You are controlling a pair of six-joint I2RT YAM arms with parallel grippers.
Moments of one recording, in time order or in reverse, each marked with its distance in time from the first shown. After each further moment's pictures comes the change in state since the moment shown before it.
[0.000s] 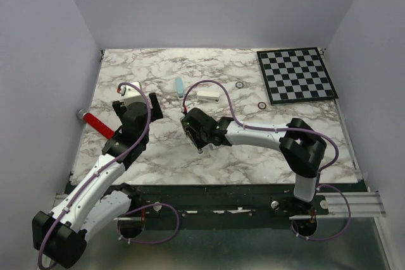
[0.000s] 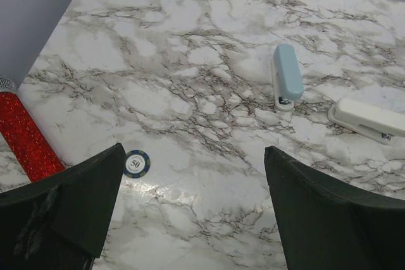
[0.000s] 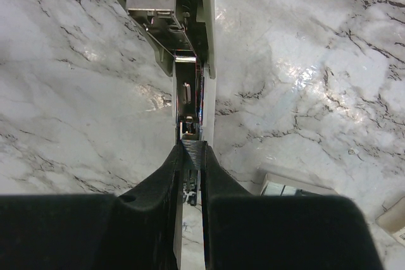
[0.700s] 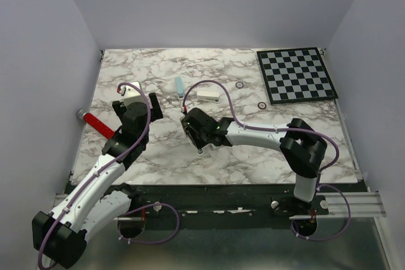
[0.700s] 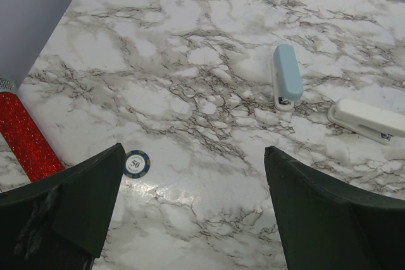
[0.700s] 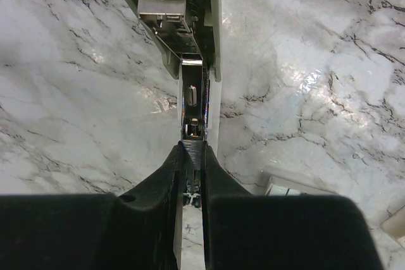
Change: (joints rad) left arm 0.000 -0.002 0.000 0.000 0.000 0.000; right arm 0.000 -0.004 -0.010 0.023 -0.010 0.000
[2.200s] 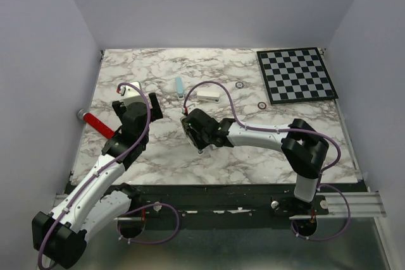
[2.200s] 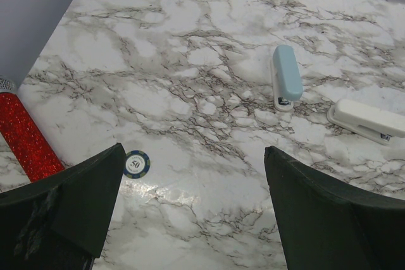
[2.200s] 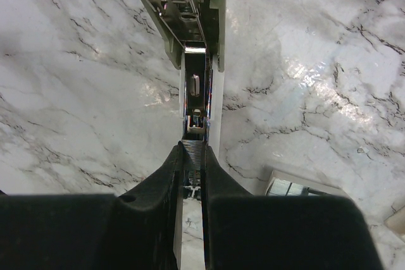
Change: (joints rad) left arm 0.000 -0.002 0.000 0.000 0.000 0.000; right arm 0.000 -0.017 -0.024 0.006 -0.019 0.000
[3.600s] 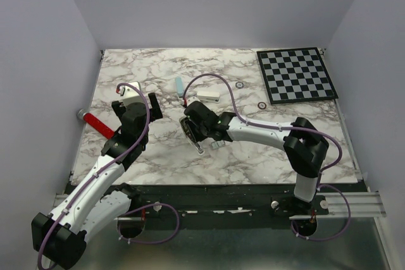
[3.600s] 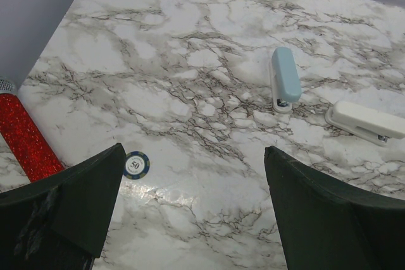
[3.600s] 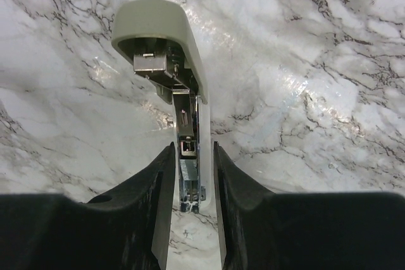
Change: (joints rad) left arm 0.000 -0.008 0.000 0.000 0.000 0.000; right arm -0.022 0.002 0.080 -0.035 0.026 -0.013
